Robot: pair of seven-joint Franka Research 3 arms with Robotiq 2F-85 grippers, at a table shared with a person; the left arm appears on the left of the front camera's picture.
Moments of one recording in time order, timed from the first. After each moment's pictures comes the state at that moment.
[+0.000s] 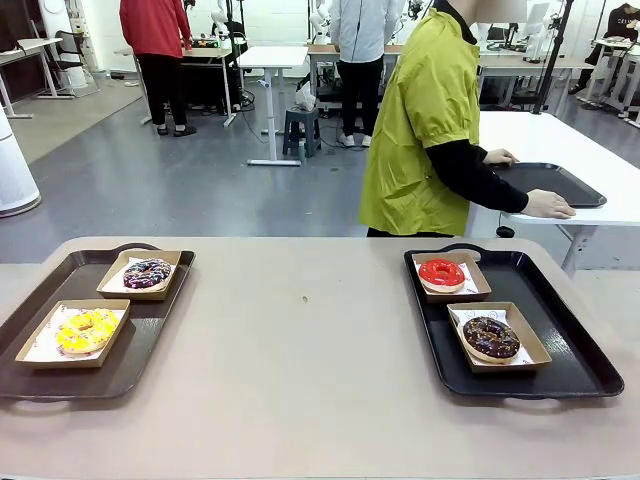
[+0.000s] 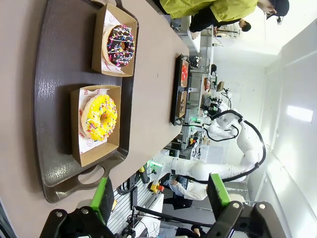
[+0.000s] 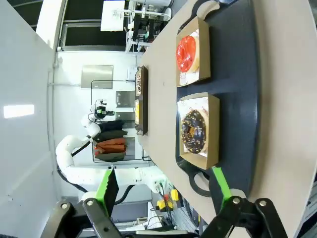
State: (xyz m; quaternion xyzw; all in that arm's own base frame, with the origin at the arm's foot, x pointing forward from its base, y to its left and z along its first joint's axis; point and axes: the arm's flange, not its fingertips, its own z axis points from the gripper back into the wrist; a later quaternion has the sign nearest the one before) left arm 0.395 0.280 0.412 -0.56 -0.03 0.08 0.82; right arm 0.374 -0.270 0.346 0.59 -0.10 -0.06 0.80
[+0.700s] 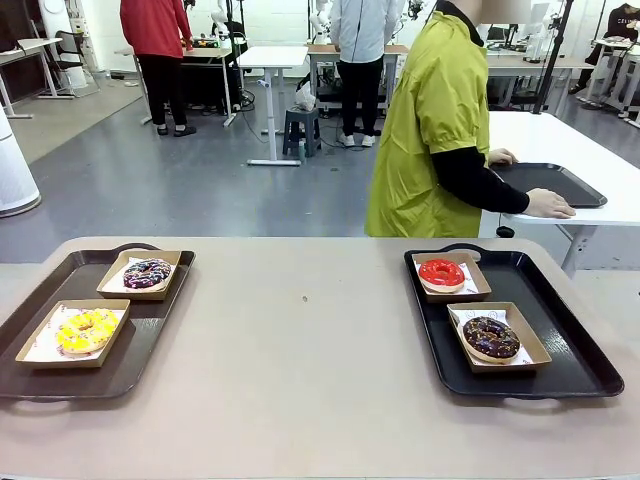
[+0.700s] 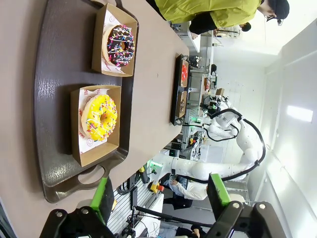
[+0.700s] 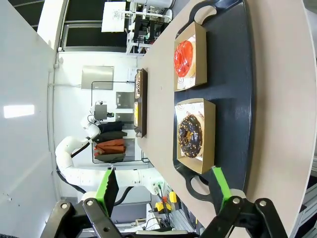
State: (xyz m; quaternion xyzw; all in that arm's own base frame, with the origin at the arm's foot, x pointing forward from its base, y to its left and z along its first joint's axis) left arm 0.395 0.280 0.412 -0.56 -0.03 0.08 0.82; right arm 0.379 -0.274 0.345 0.59 -0.11 -0.06 0.80
